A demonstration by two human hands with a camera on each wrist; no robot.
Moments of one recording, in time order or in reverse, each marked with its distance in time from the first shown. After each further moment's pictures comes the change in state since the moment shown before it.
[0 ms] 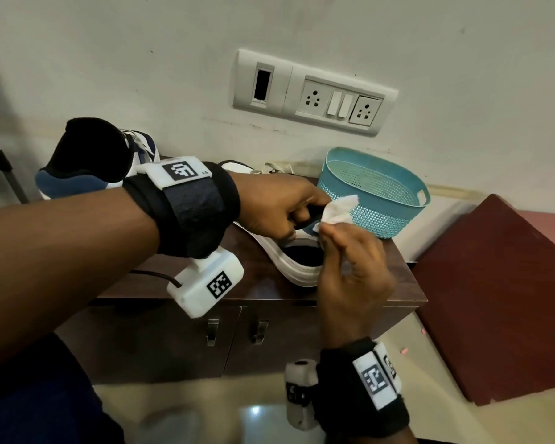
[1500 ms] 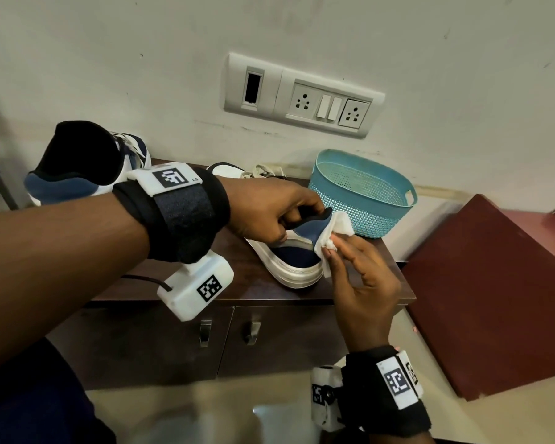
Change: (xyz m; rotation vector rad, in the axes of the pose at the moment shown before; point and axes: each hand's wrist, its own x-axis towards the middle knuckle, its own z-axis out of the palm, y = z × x) left_hand -0.003 0.004 0.003 0.024 0.068 -0.064; right_hand -0.006 0.038 -0.027 0.100 -0.117 0.032
